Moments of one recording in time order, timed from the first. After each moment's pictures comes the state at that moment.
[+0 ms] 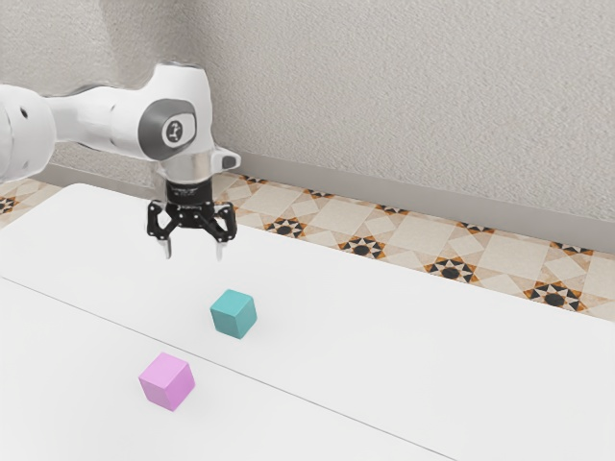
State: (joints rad) arm -0.10 0.21 0.14 -1.80 -0.02 1.79 -0.40
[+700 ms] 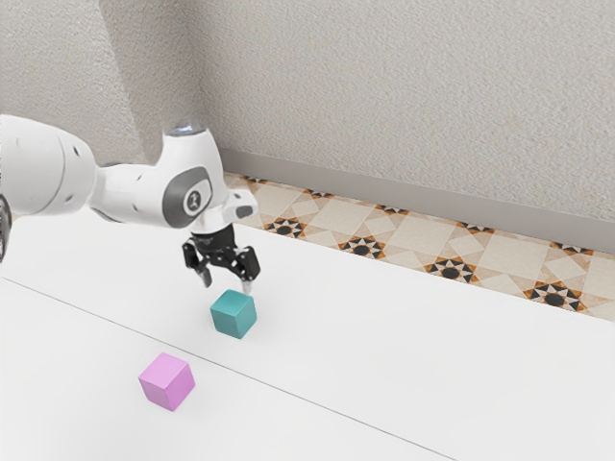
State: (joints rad) arm -0.10 0.34 0.14 -1.94 -0.14 2.25 0.02
